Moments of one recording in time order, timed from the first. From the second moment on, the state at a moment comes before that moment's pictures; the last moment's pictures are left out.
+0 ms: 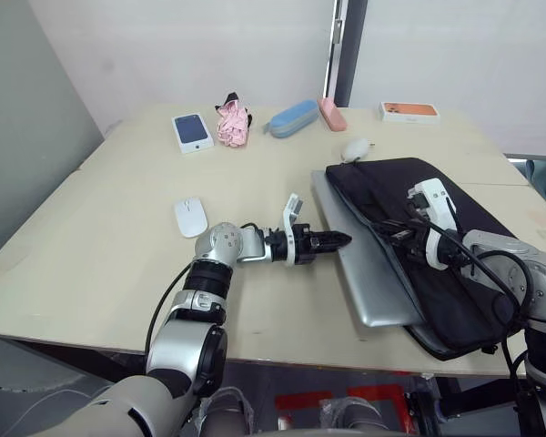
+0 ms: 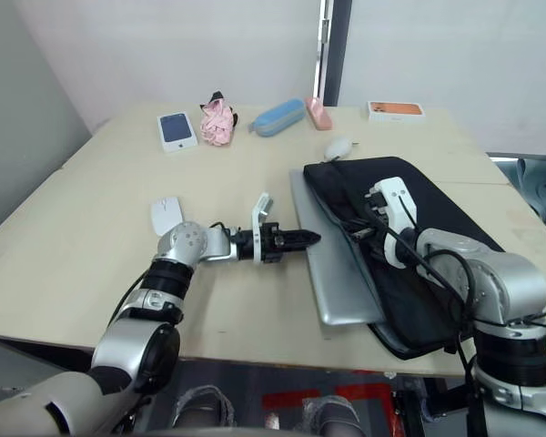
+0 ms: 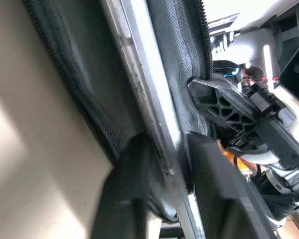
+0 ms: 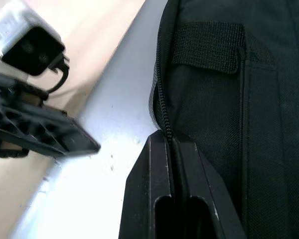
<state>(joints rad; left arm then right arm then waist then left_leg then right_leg) -0.80 0.01 0.14 0.55 -0.77 1.25 -0.61 -0.37 -0.59 -0.29 -0.44 0.72 1.29 0.40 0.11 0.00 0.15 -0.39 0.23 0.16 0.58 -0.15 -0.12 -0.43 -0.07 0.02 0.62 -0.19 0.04</state>
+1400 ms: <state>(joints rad) -0.84 -0.12 0.27 0.65 -0.75 1.13 -0.50 -0.58 -0.15 -0.50 -0.48 0.78 1.61 0.08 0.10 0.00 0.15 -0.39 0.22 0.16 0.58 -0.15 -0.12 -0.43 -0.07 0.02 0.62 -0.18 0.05</state>
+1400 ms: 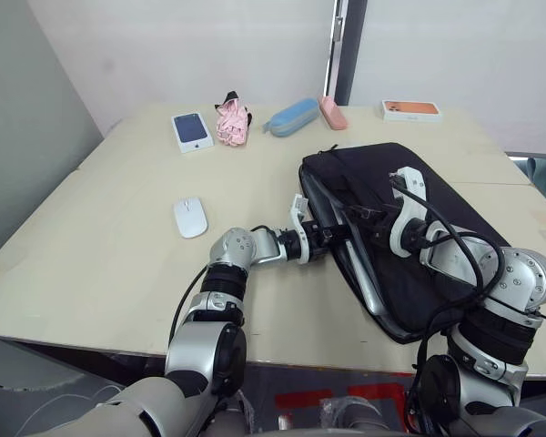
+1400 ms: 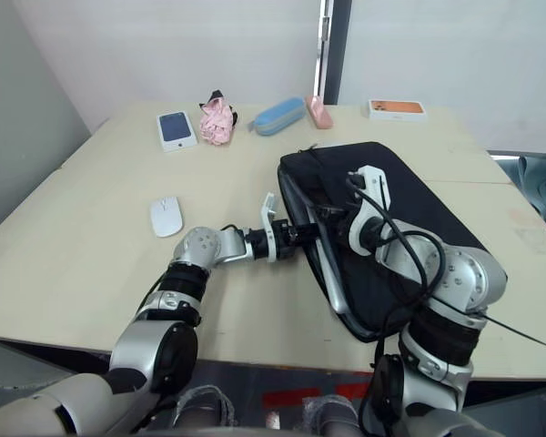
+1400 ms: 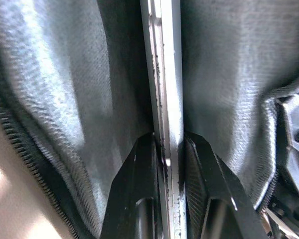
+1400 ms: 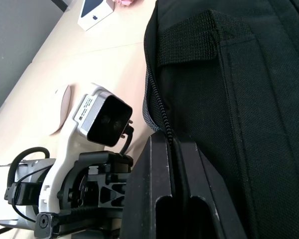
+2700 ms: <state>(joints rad) -0.86 -0.12 0.14 0.72 -0.71 0.98 -0.56 -0.59 -0.17 -0.45 -0.48 0.70 1.60 0.08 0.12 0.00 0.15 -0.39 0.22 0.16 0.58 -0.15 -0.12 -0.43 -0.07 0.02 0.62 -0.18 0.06</state>
